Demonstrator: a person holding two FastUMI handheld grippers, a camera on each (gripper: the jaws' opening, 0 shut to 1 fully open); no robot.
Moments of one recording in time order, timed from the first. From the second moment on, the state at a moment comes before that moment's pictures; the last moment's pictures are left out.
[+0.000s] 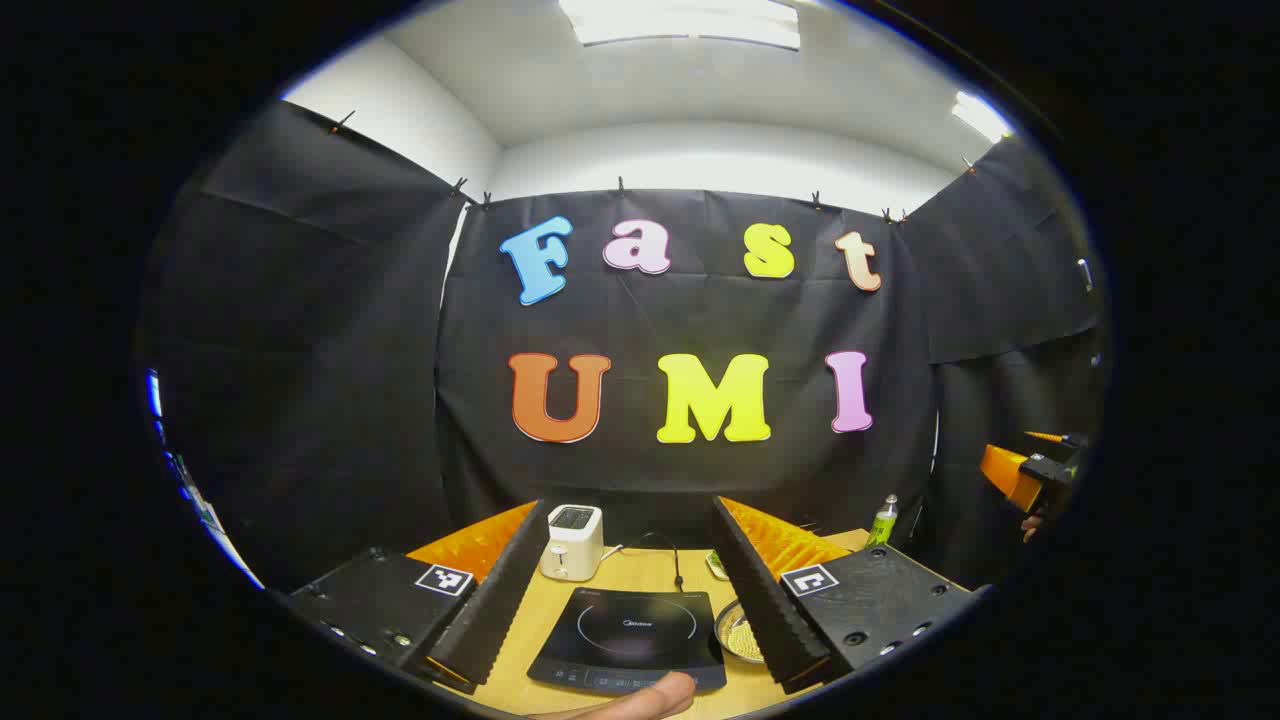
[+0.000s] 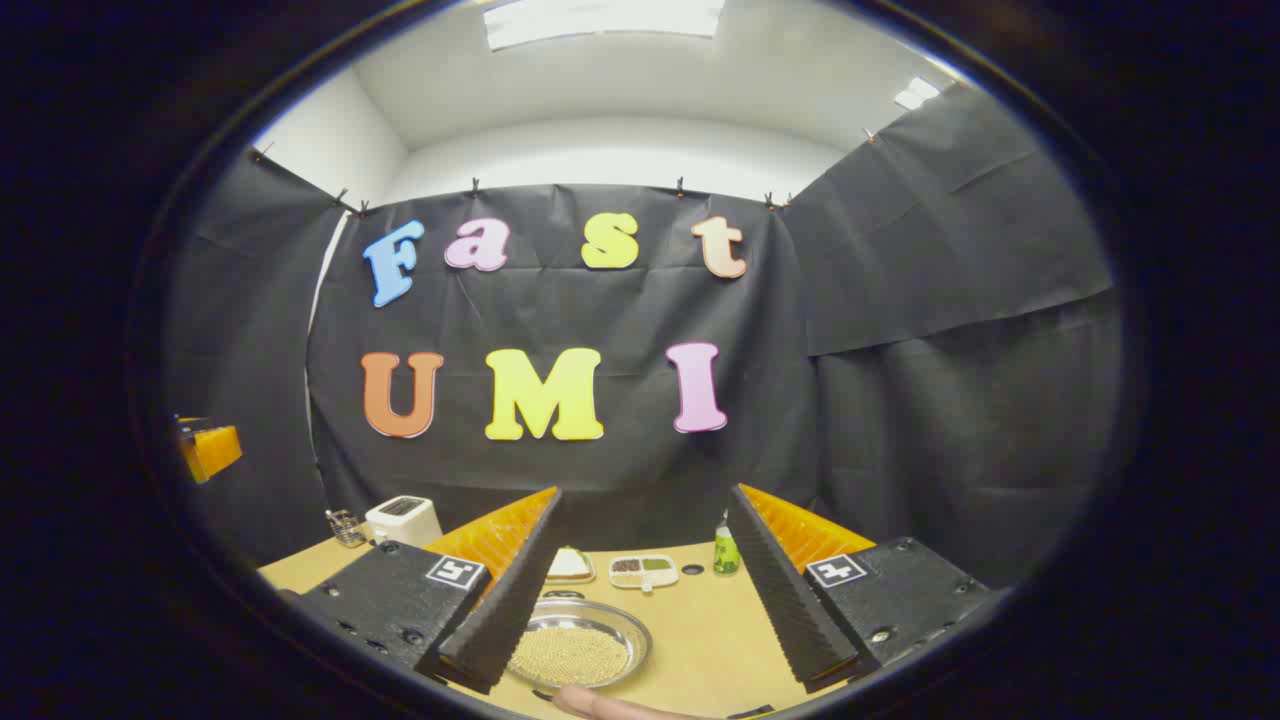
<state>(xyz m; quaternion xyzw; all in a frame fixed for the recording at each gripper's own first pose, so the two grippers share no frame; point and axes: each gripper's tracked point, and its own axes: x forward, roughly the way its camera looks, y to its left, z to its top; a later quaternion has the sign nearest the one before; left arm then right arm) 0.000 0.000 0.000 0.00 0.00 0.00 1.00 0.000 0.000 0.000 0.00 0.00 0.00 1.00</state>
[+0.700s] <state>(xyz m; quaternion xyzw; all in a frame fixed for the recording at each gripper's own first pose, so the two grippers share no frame) -0.012 -0.004 -0.008 0.01 0.00 -0.02 1.00 -0.016 0.019 0.000 0.01 -0.01 0.02 1.00</state>
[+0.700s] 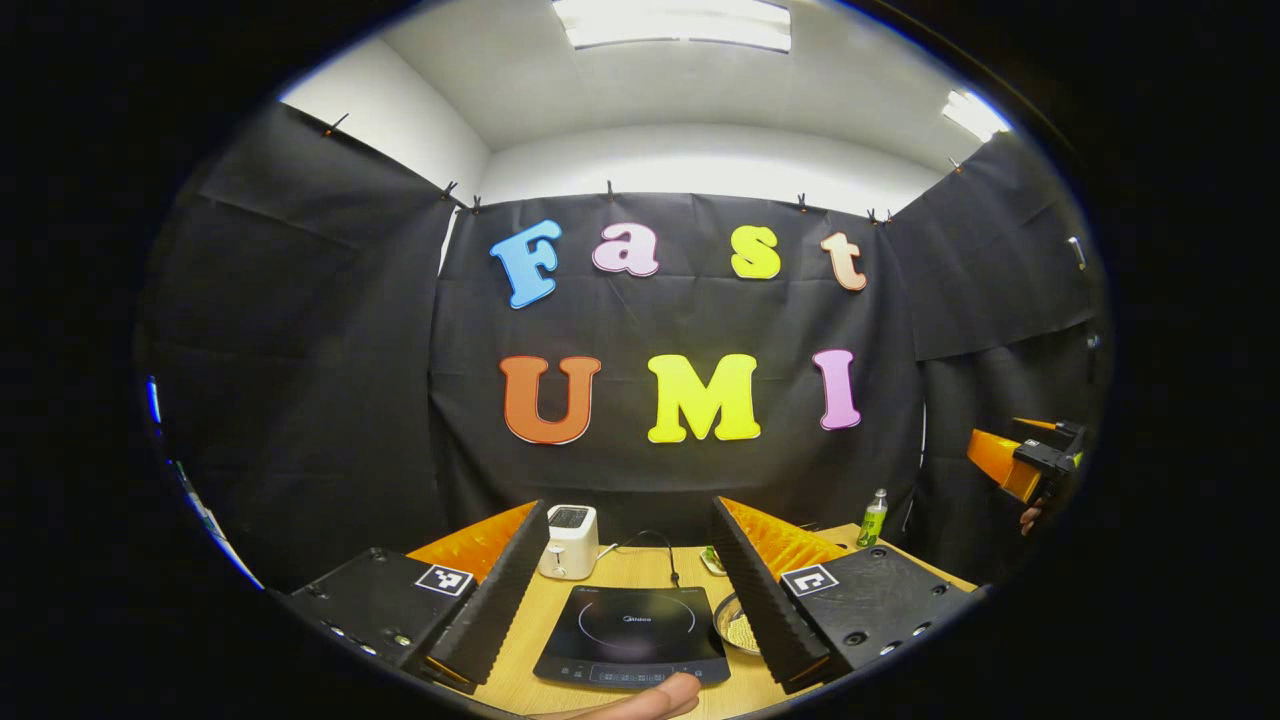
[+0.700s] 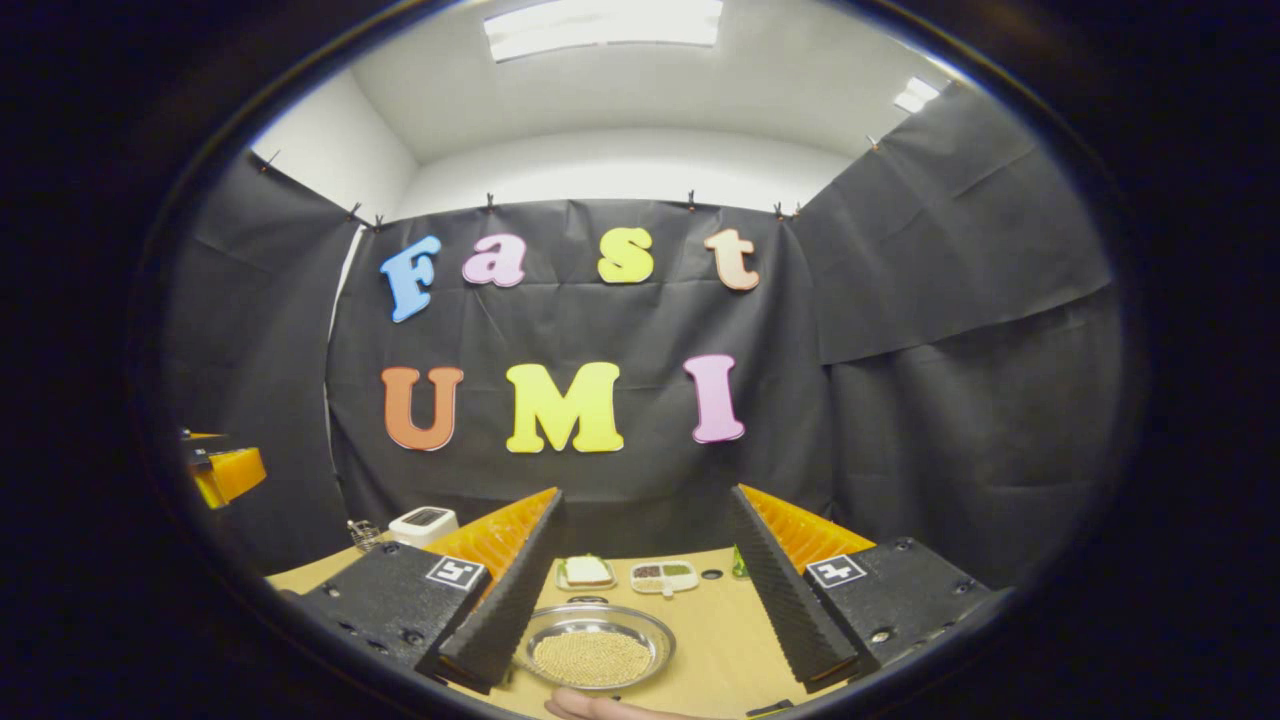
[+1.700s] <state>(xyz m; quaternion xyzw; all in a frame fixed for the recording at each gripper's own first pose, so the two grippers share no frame) -0.026 0.002 -0.027 0.01 0.00 -0.03 1.00 0.019 0.099 -0.196 0.03 0.25 0.15 0.96</state>
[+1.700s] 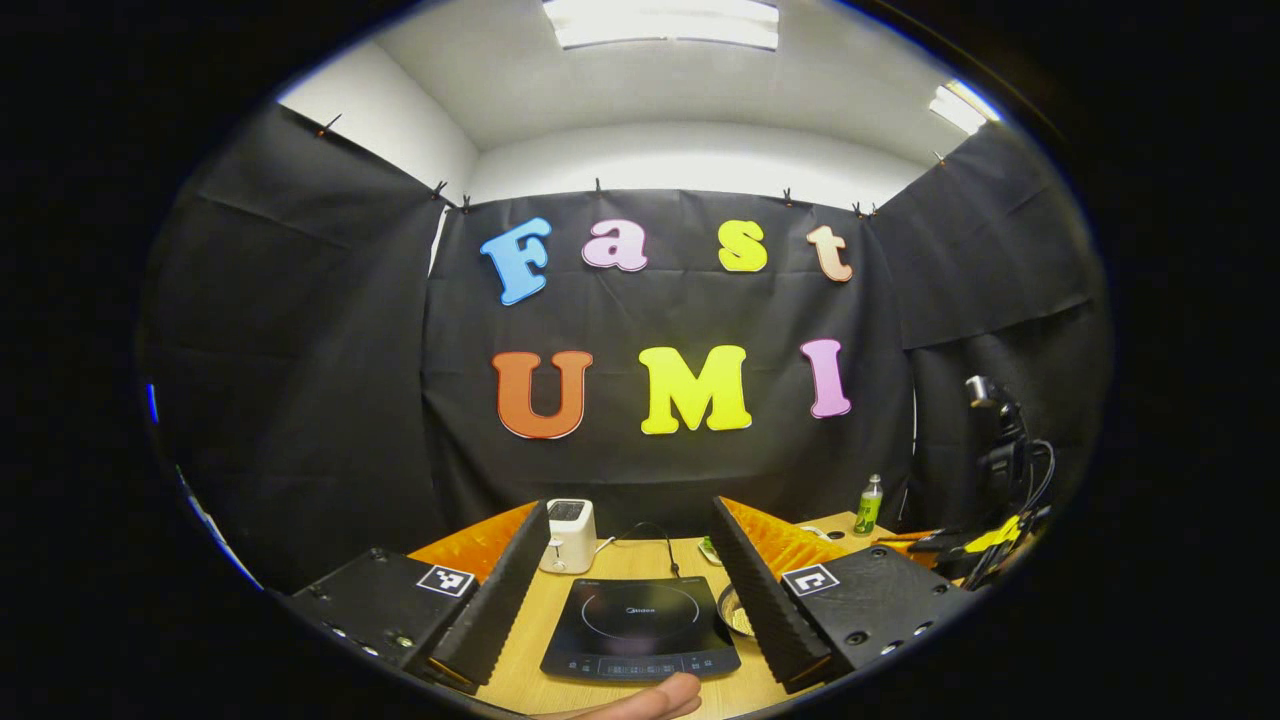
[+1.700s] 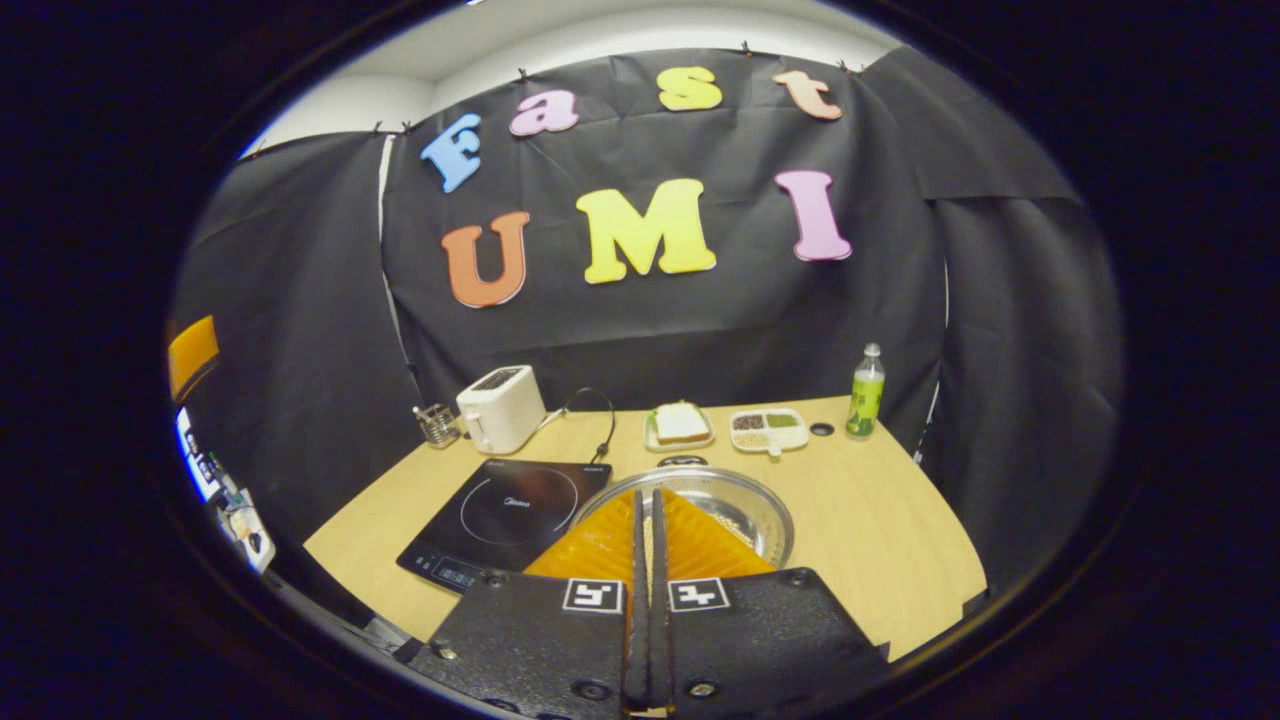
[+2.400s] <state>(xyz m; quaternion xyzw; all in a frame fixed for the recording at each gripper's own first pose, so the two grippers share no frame) -0.031 0.025 -0.041 0.03 0.01 -0.02 1.00 0.007 0.120 -0.322 0.03 0.38 0.15 0.91</state>
